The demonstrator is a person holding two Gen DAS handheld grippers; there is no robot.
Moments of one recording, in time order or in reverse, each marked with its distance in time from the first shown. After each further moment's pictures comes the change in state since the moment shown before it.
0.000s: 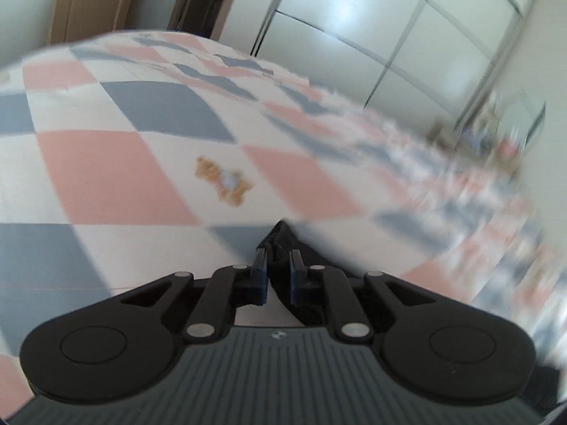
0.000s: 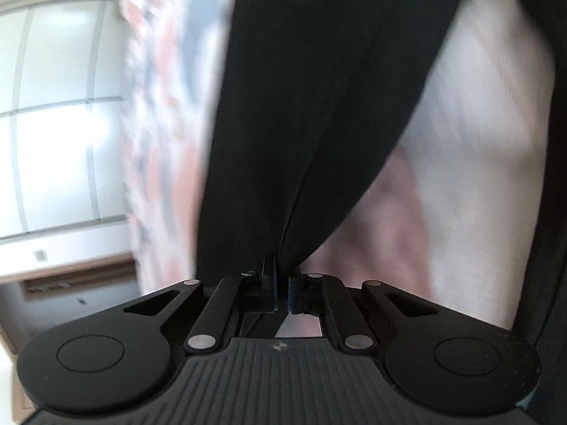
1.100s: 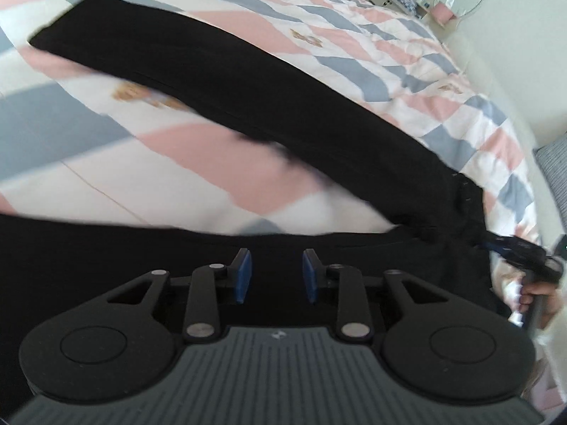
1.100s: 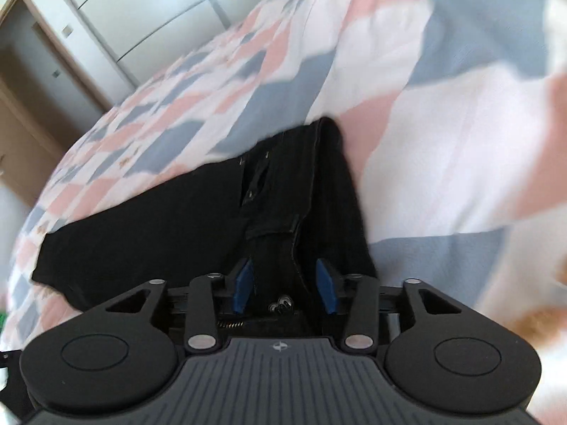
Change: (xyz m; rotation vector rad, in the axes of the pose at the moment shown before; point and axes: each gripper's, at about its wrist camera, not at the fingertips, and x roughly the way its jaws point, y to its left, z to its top) left arm -0.139 -0.251 -0.216 -0.002 0.376 -0.228; right arm -0.251 -0.033 0.305 -1.082 0.043 -0.154
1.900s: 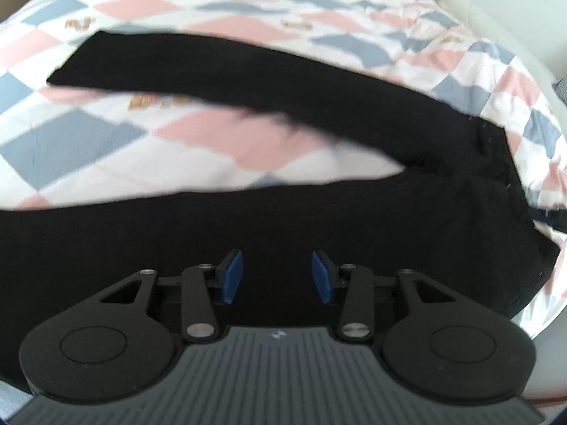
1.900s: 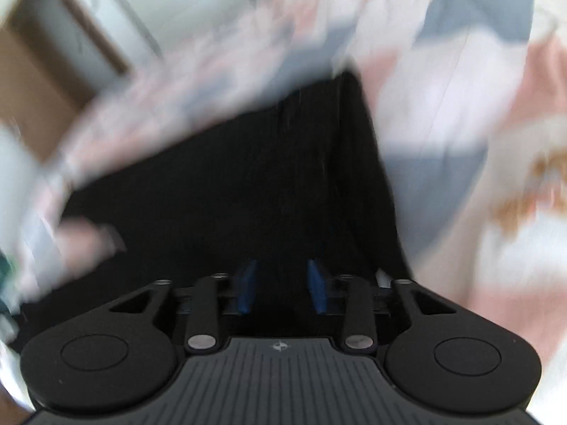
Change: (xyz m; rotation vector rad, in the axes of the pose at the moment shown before) left arm -0.017 -0.020 -0.046 0.205 0.028 0.192; right arm -0.066 0.033 -0.095 -0.093 0.039 -0.138
